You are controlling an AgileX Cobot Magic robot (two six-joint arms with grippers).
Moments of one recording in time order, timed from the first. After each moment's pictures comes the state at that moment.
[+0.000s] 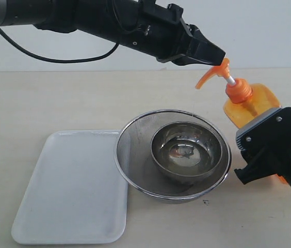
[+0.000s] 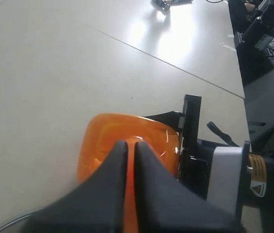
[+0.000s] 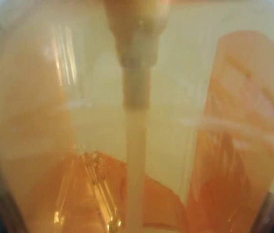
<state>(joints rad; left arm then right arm) -0.56 1.96 -1.59 -1.25 0.85 1.24 0.55 1.66 -0.26 0.52 -1.06 -0.79</state>
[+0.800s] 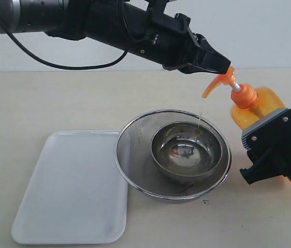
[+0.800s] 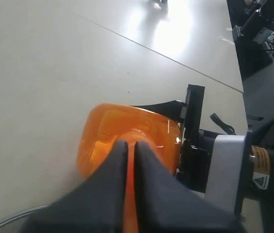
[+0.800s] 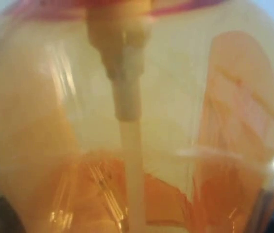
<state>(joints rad) -0.59 2.00 -1.60 -1.25 0.85 1.24 0.54 1.66 -0.25 0.55 -1.06 -0.78</state>
